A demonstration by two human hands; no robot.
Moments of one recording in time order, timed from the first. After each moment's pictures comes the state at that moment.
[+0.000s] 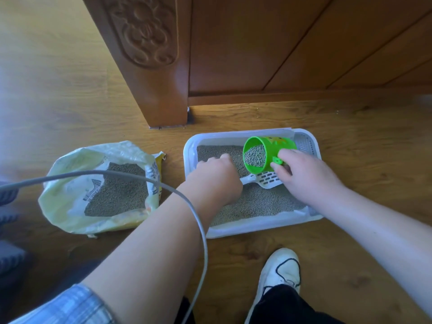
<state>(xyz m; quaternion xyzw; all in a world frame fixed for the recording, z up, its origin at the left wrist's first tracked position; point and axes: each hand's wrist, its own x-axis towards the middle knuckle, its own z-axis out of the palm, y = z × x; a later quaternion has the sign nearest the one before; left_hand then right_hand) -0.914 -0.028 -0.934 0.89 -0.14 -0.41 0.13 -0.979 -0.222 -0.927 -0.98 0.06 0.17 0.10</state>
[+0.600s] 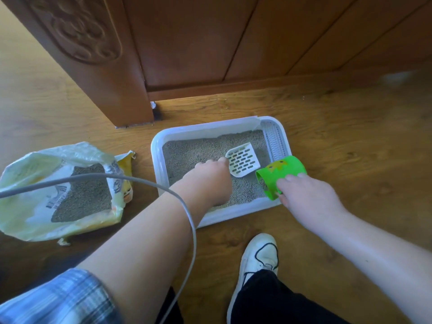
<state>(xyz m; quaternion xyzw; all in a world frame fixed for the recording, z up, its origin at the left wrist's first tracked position) -0.946 -0.076 -0.928 0.86 -0.25 -0.44 0.12 -1.076 -0.262 -0.919 -0.96 0.05 0.26 -0.10</state>
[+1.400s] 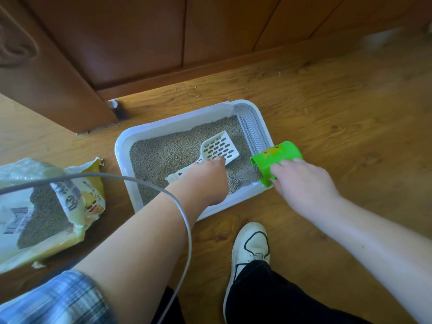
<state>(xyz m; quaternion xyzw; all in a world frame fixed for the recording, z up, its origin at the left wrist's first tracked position) -0.966 -0.130 -0.962 0.83 -0.33 -0.44 0.08 -1.095 -0.294 -0.923 -0.96 0.12 0.24 -0.08</state>
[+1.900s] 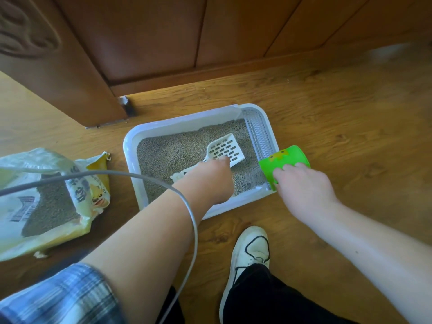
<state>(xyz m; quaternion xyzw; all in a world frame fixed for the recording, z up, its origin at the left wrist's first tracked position) -0.964 -0.126 -0.957 0.84 -0.31 -0.44 0.09 -1.087 -0.287 -0.933 -0.94 0.12 0.26 -0.17</state>
